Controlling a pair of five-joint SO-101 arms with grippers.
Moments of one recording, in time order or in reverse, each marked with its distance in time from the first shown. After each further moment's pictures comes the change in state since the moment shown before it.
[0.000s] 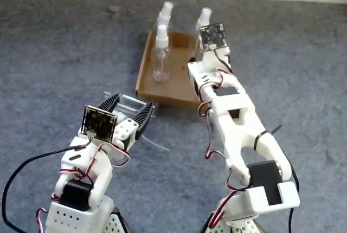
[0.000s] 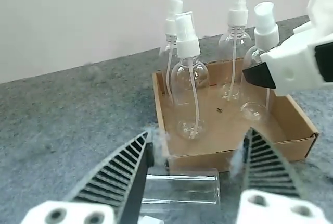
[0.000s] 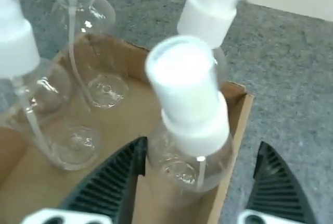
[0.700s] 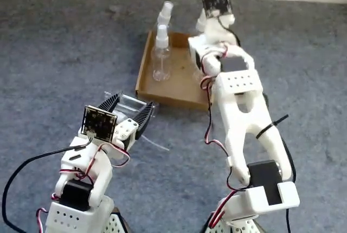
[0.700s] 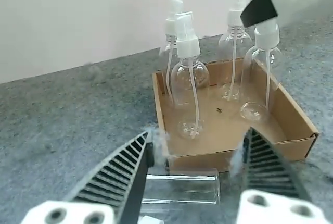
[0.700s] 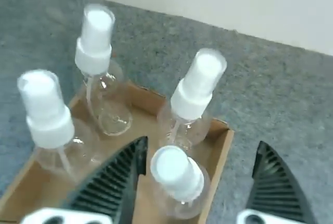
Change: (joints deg) left arm 0.0 0.0 0.0 0.0 0.0; right arm -0.1 0.1 -29.6 32.4 0.0
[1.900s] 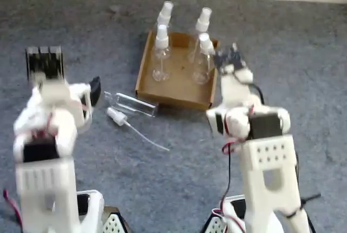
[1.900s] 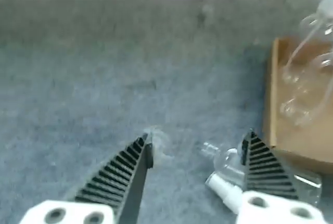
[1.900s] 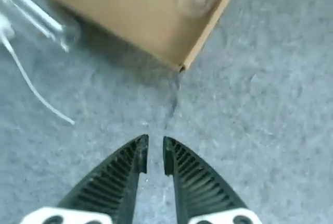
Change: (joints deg) left arm -23.7 48.4 -44.4 19.6 0.0; right arm 1.2 -46.1 31.7 39.5 7.1
